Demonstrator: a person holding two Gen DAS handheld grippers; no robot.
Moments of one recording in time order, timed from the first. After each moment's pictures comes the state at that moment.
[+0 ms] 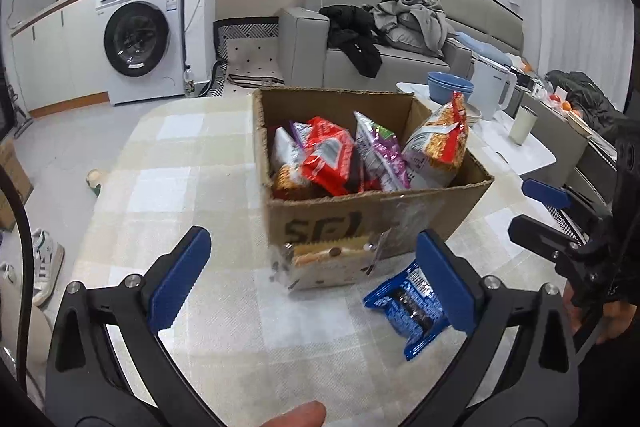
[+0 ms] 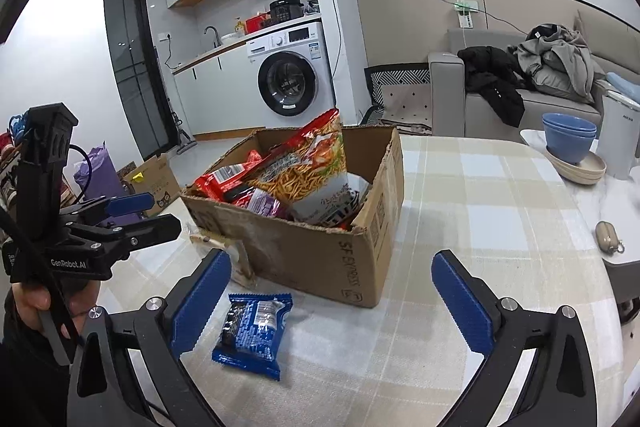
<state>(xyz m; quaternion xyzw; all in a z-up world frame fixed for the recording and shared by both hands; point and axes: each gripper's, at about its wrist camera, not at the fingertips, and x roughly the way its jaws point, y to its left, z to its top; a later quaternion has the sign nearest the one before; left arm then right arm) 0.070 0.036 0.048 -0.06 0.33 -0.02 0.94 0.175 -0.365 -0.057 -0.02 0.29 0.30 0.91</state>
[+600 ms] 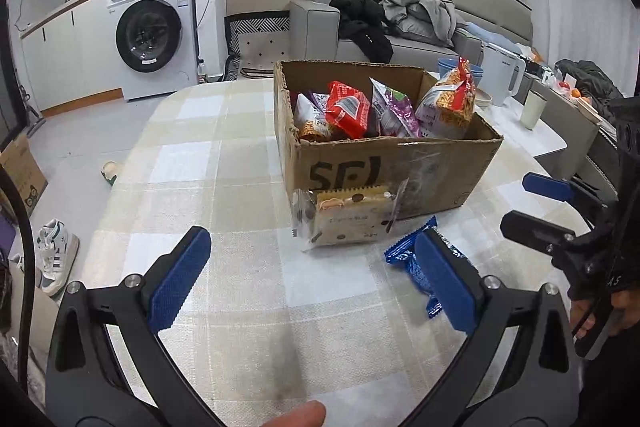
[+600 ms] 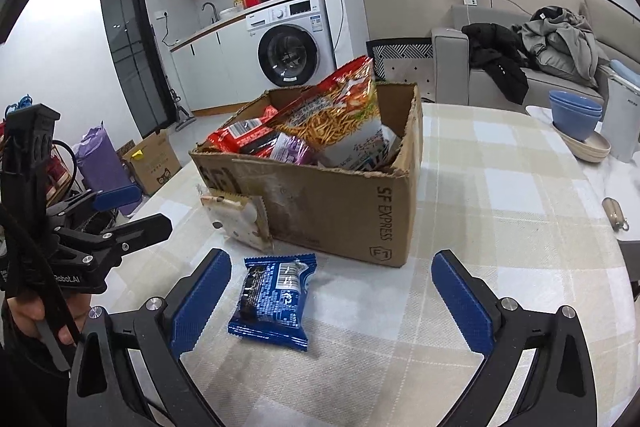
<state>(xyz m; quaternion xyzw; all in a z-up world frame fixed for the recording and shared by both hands) 0.032 0.039 0.030 -0.04 0.34 0.00 0.94 0.156 -0.341 -0.081 -0.04 0.33 0.30 0.89</state>
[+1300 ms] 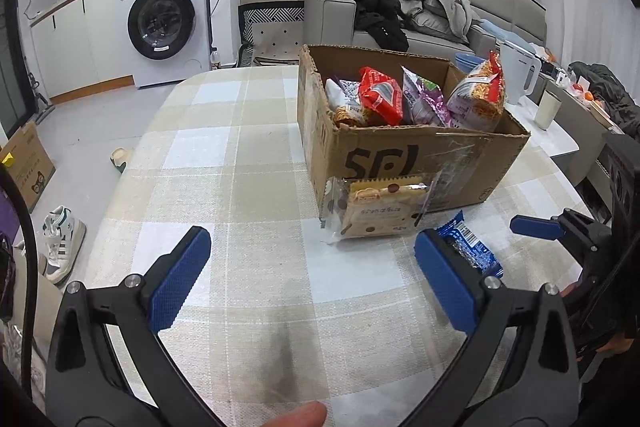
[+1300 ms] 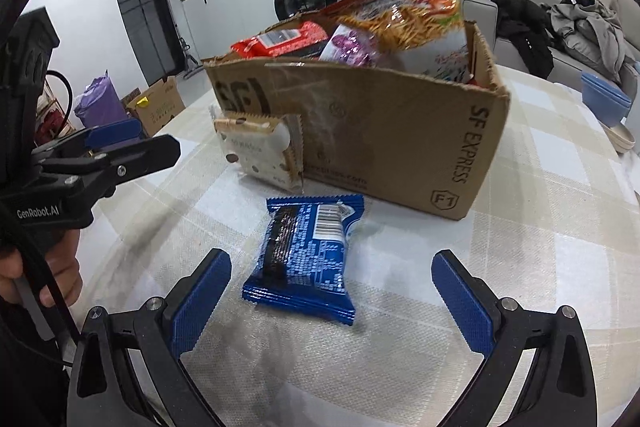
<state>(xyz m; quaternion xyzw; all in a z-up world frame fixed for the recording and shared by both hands) 0.047 0.059 0.020 -0.05 0.36 0.02 0.93 0.148 -0.299 -0.127 -0.10 0.40 0.31 0.85</state>
